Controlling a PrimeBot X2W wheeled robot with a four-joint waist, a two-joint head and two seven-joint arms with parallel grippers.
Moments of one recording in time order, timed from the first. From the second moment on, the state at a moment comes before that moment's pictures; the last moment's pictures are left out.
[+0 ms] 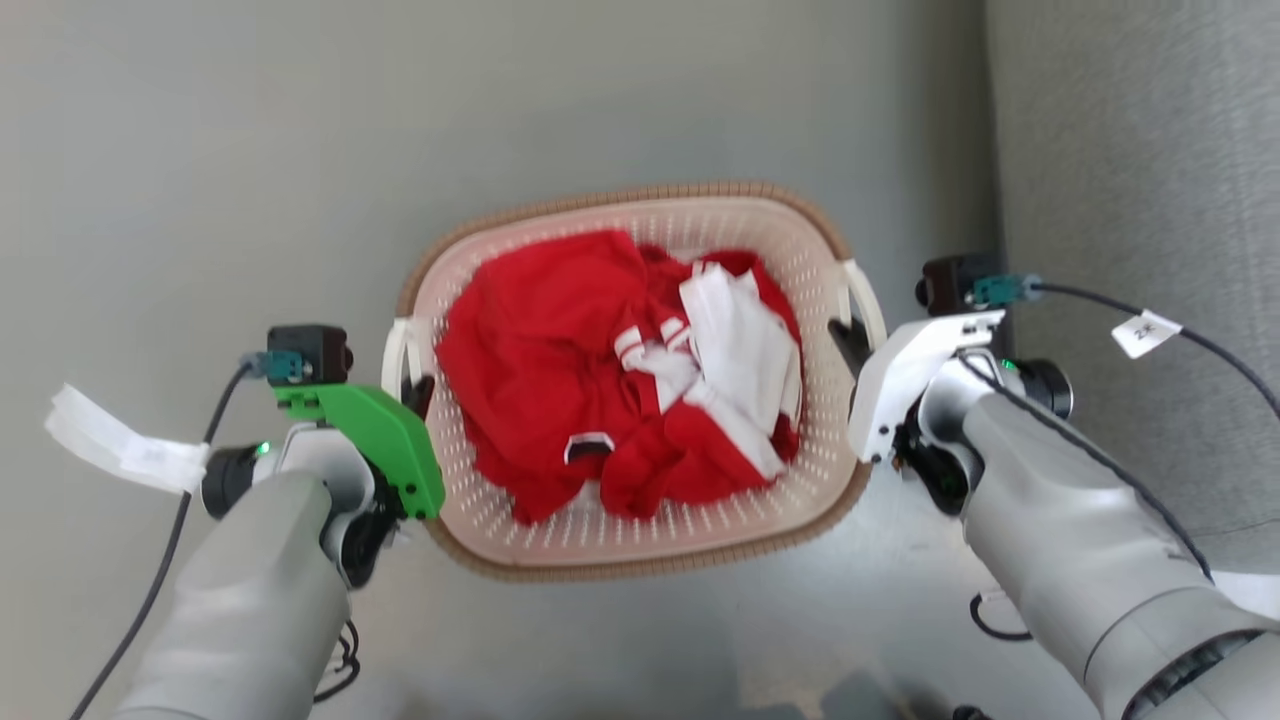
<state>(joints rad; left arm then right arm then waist) -0.71 0.11 -0.74 0.99 -0.91 -0.13 -0.03 -0.74 -0.06 0.66 1.09 0.69 0.12 -0.06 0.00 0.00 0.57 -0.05</state>
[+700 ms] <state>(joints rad) -0.56 0.11 -0.84 1.02 -1.02 -0.13 0.10 -0.61 -0.05 0.75 1.13 0.80 0.12 0.12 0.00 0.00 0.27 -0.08</state>
